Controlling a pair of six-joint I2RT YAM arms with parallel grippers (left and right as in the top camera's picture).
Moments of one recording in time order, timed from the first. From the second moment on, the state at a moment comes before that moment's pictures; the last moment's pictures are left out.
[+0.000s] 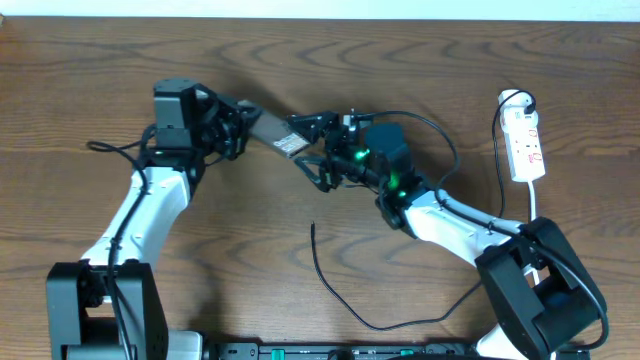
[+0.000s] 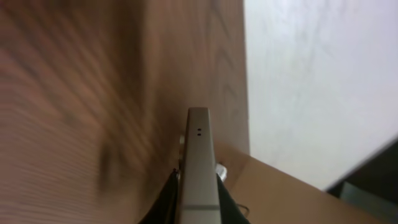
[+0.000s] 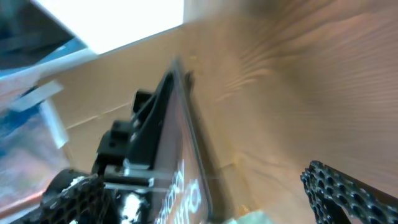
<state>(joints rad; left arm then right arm) -0.01 1.58 0.97 -0.05 0.56 -1.34 0.57 1.76 0.87 0.60 -0.52 1.70</state>
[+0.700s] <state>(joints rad) 0.20 1.58 0.96 -0.41 0.74 -0.62 0.46 1.76 0.87 0.58 -0.66 1.19</state>
